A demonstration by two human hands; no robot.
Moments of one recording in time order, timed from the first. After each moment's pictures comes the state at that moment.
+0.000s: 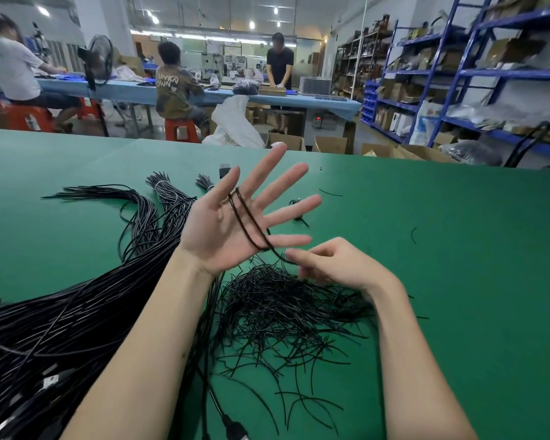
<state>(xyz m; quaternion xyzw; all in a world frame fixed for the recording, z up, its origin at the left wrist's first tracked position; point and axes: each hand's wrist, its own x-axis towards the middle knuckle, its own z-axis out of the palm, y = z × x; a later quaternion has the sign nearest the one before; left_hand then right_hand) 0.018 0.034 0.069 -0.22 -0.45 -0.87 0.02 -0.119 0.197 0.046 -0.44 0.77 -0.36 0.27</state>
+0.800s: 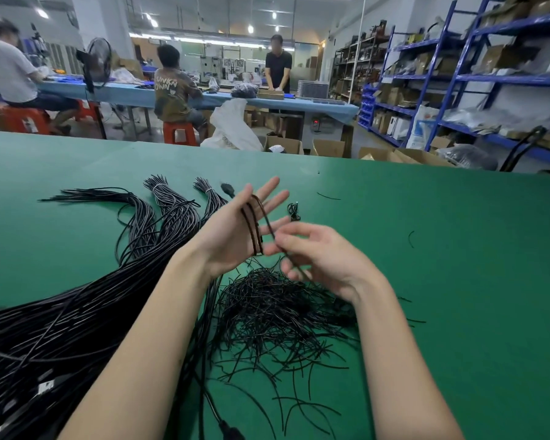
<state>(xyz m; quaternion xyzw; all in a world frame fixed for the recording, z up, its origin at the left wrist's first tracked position) 0.005 0.029 0.065 0.06 -0.57 -0.80 0.15 -0.100 0.178 0.059 -0.37 0.61 -0.58 0.40</state>
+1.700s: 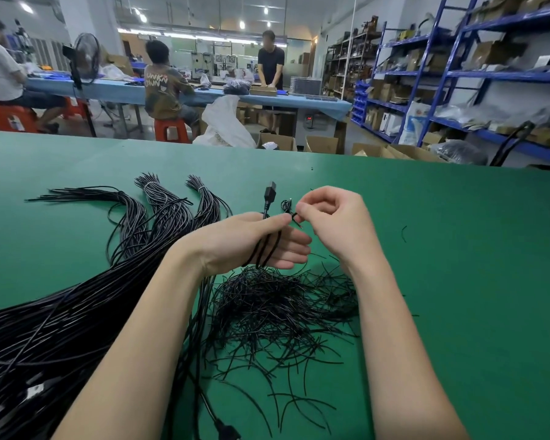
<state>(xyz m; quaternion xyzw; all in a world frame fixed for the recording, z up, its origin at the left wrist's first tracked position) 0.008 0.053 0.078 0.08 -0.71 -0.70 0.00 -0.099 0.183 0.086 -0.34 0.74 -0.58 0.04</state>
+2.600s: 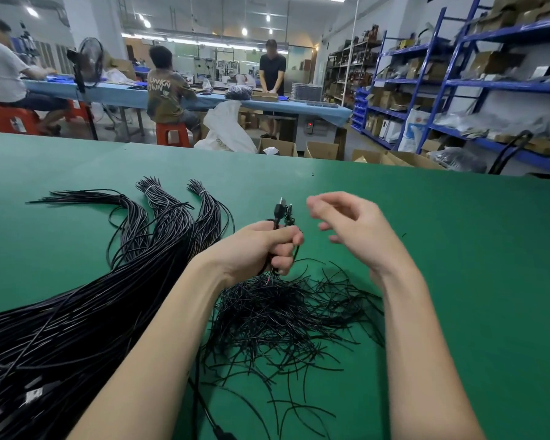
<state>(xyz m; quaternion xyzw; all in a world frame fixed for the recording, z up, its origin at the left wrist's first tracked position) -0.003 0.062 0.064 0.03 -0.68 -0.73 0.05 -0.120 0.205 0.090 -0.36 0.72 -0.58 0.11</state>
